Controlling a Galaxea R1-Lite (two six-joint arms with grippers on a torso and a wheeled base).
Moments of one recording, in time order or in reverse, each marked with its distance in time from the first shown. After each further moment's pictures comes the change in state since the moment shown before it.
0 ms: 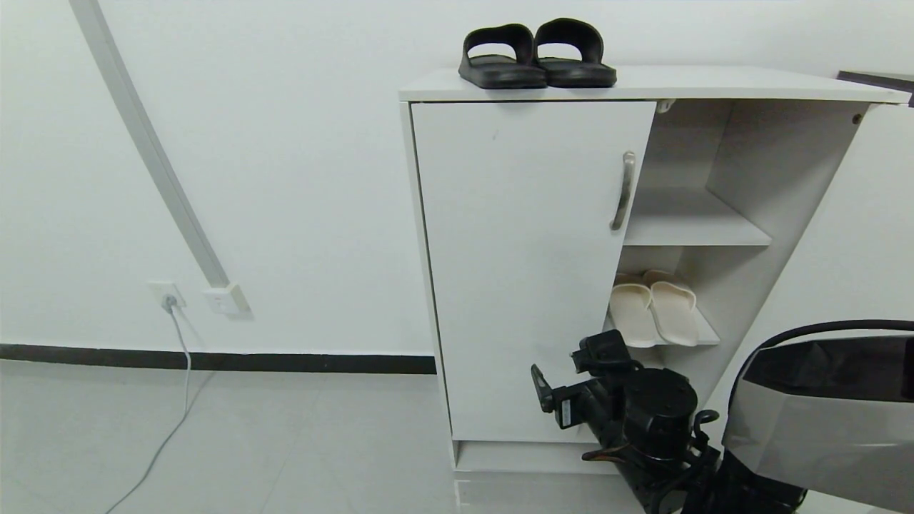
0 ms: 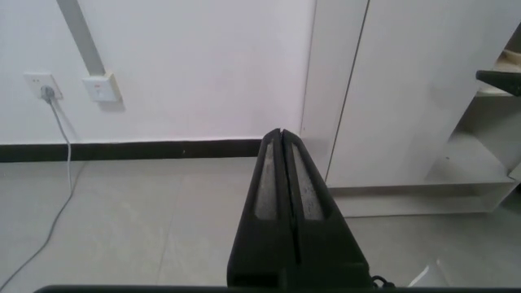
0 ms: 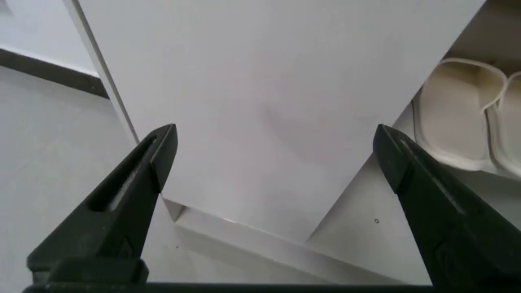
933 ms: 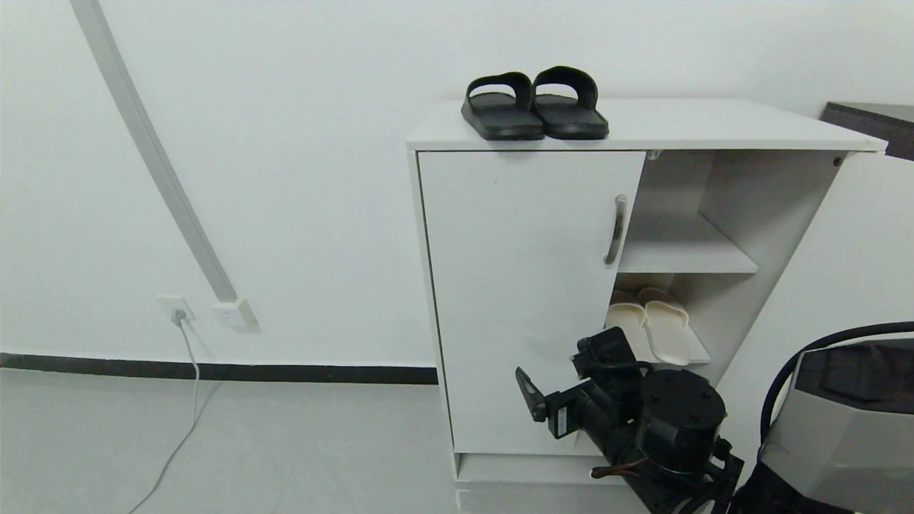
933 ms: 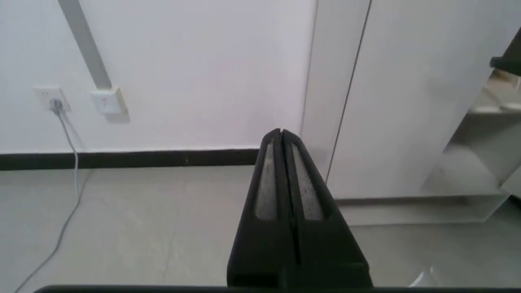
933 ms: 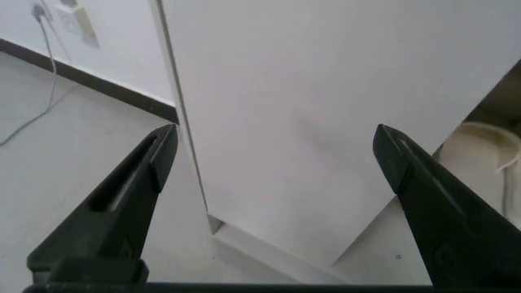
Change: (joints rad) left arm 0.000 0.000 0.000 0.000 0.000 0.000; right arm 0.045 -0.095 0.050 0.000 0.086 0.002
